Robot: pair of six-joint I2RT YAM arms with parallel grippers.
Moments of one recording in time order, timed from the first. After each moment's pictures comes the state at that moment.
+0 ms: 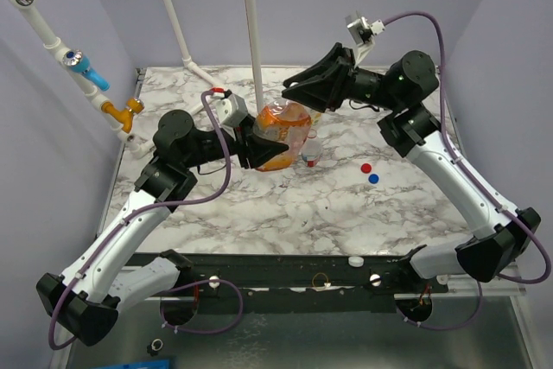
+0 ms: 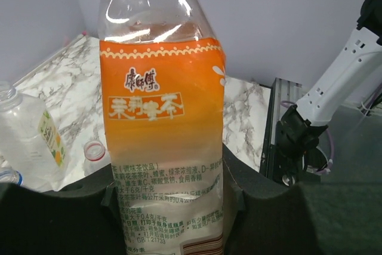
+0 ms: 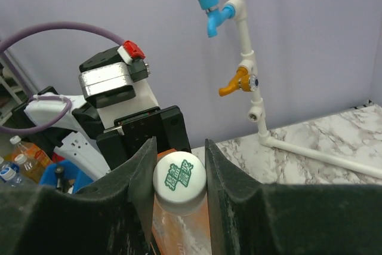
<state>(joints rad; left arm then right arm) -0.56 0.97 1.02 0.04 0.71 -0.17 0.57 1.39 1.48 0.28 -0.85 0.54</state>
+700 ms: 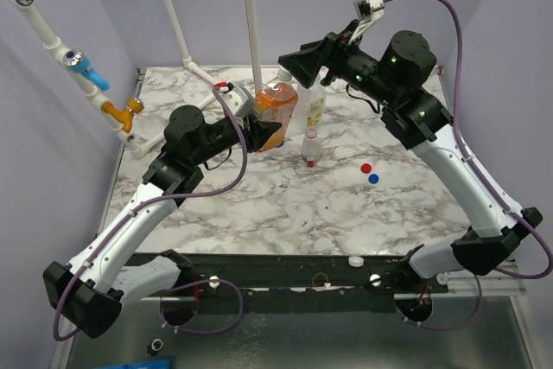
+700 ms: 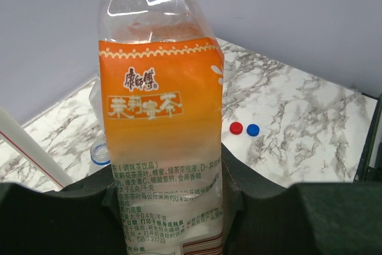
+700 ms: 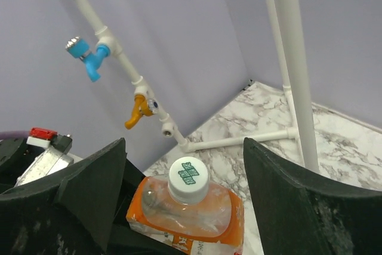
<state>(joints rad) -0.56 1.02 1.02 0.04 0.43 -0.01 0.64 1.42 1.73 -0.13 -0.28 0.39</state>
